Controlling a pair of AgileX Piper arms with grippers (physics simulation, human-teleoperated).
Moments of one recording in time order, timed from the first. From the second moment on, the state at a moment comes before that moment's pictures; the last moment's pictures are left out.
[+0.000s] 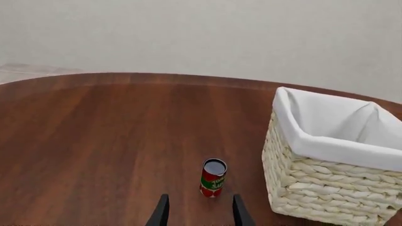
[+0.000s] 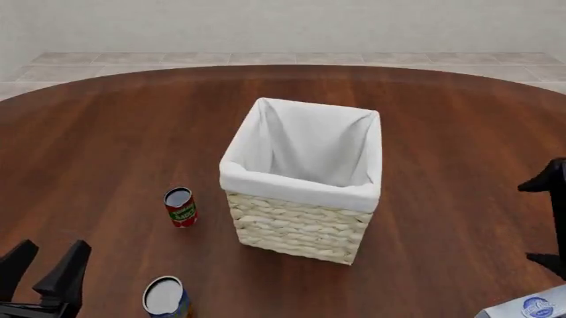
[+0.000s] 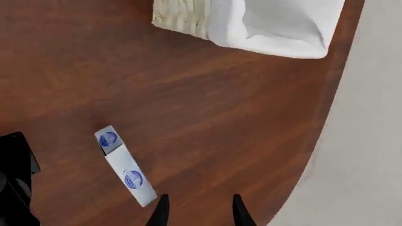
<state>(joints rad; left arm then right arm) -0.09 0.00 0.00 0.08 -0.13 0.07 0.77 -0.95 1.21 -1.48</state>
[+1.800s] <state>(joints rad) -0.09 0.00 0.00 0.09 -0.10 -0.26 0.72 -0.53 1.15 -1.95</state>
